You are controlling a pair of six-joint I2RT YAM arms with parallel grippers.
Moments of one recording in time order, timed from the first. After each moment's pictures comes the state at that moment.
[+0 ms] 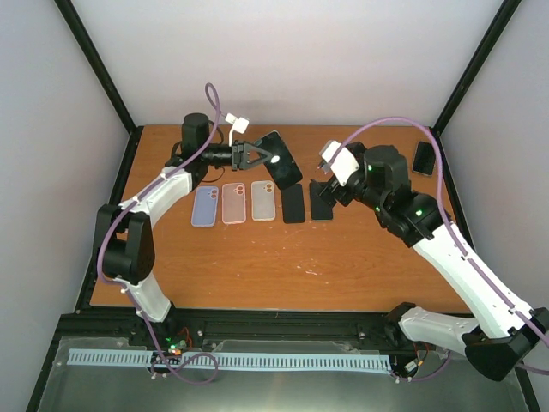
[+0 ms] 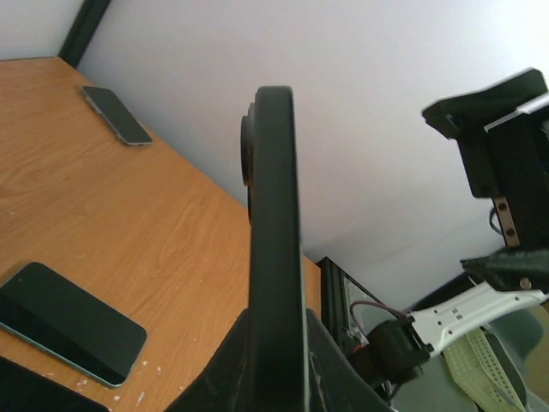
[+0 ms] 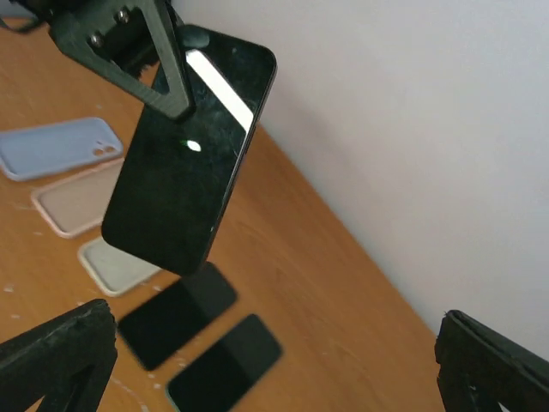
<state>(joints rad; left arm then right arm) -0.26 1.72 1.32 0.15 1.22 -0.45 0.63 1.09 1.24 -0.52 0.07 -0.53</state>
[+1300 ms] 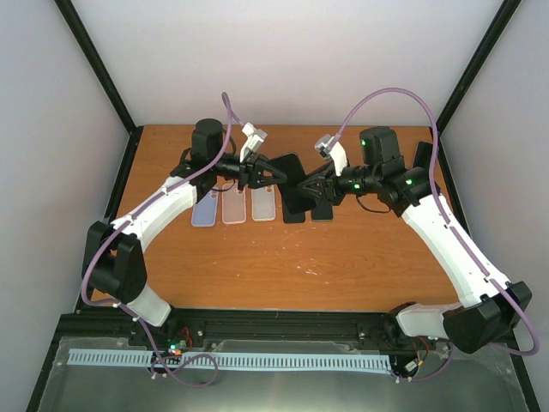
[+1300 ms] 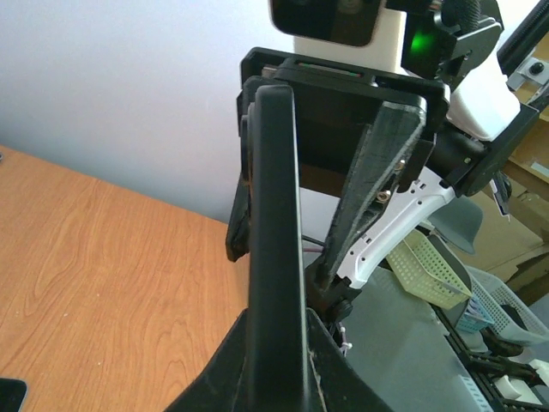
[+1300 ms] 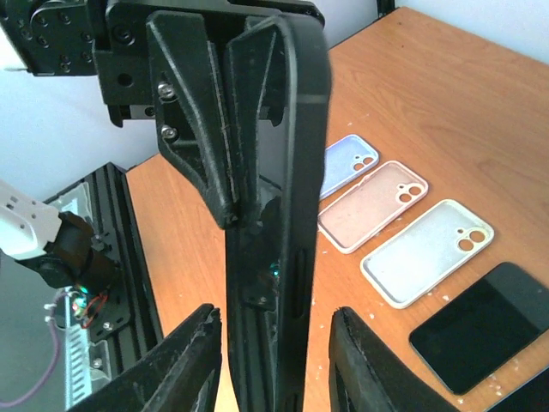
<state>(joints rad) -0.42 1.58 1.26 0.11 1.37 -0.28 0.45 1.28 1.39 -0.73 -0.70 -0.09</state>
